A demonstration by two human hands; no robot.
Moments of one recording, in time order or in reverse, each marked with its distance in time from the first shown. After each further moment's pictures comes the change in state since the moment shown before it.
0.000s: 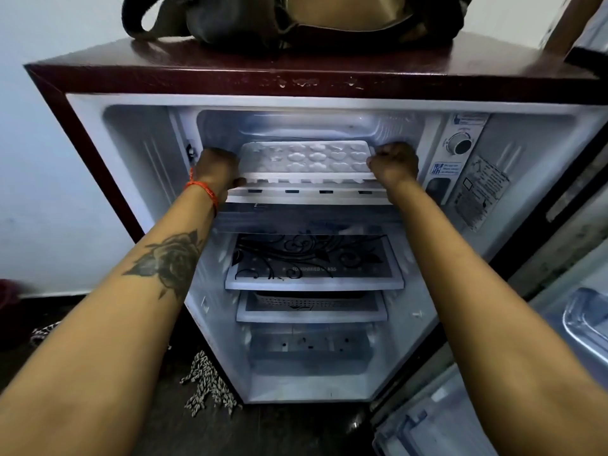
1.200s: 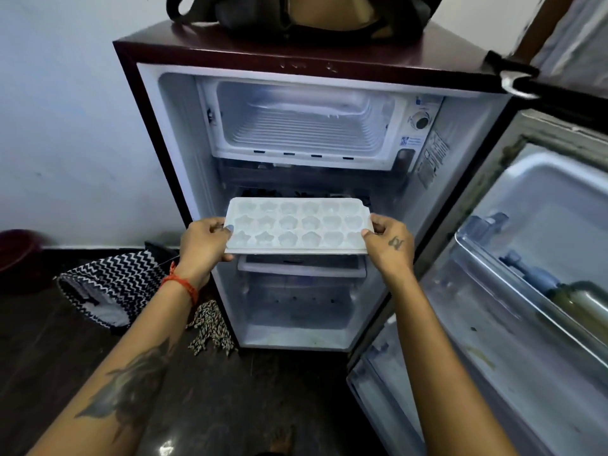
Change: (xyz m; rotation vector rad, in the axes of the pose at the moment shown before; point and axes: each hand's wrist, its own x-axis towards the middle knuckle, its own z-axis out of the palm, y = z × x) left_hand -0.213 -0.089 -0.073 0.162 0.009 -0.018; right_hand -0.225 0.038 -0.092 -0.178 -0.120 0.032
